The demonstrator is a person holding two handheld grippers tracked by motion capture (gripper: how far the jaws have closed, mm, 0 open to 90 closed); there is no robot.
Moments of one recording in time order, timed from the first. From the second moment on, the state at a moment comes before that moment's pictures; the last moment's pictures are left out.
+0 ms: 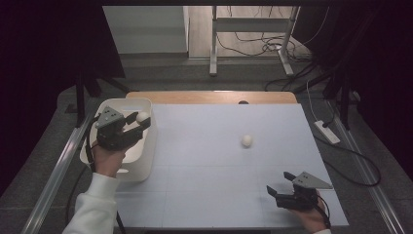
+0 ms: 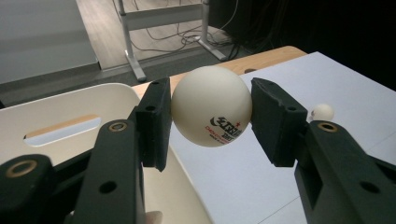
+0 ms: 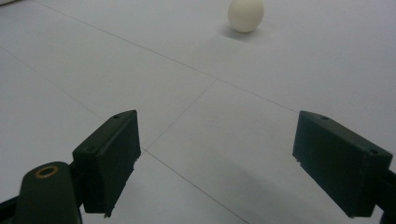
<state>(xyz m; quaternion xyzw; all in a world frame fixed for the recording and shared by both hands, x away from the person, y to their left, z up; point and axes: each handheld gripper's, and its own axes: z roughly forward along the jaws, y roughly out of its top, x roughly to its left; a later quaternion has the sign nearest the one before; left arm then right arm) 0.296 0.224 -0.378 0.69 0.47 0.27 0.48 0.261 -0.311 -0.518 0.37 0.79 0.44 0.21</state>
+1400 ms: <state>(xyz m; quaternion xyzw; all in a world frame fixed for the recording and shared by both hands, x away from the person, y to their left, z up) 0.308 0.257 -0.394 0.68 0.53 0.28 0.42 0.261 -0.310 -0.518 0.37 0.79 0.44 0.21</state>
